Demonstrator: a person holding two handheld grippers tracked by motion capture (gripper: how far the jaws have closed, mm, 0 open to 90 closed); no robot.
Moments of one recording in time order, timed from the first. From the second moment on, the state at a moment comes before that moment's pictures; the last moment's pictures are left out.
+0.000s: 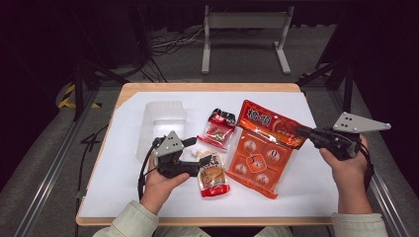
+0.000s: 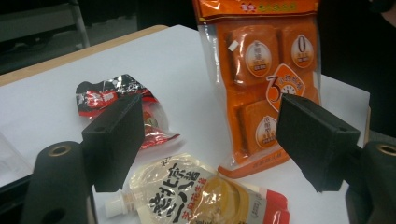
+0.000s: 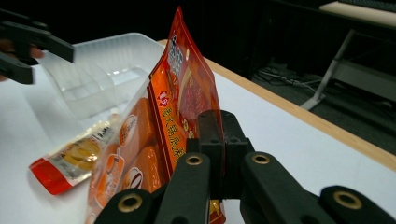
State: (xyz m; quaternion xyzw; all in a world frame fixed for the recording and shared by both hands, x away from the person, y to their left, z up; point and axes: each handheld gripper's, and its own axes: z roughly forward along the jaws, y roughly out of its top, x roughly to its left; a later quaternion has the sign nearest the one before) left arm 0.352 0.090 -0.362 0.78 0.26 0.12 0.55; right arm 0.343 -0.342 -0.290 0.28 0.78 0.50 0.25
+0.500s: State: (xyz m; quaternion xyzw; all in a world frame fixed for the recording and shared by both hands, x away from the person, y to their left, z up) left arm 0.358 0.065 -0.359 0.79 0.24 0.12 0.55; right arm 0.314 -0.328 -0.267 0.23 0.78 0.52 0.27
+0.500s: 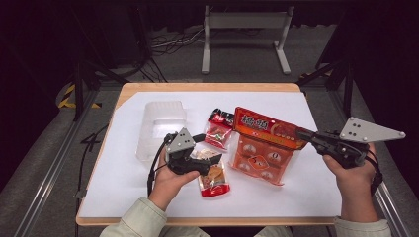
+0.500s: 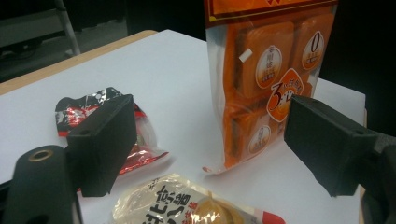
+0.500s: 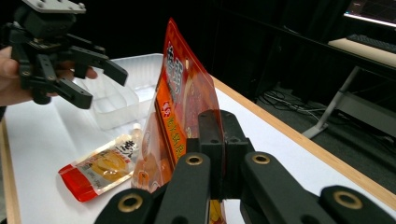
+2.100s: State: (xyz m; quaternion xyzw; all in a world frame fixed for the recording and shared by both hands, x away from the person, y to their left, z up) left arm 0.401 -0.006 -0.385 0.78 0.15 -0.07 0.61; right arm 0.305 -0.314 -0.264 0.19 0.78 0.53 0.26
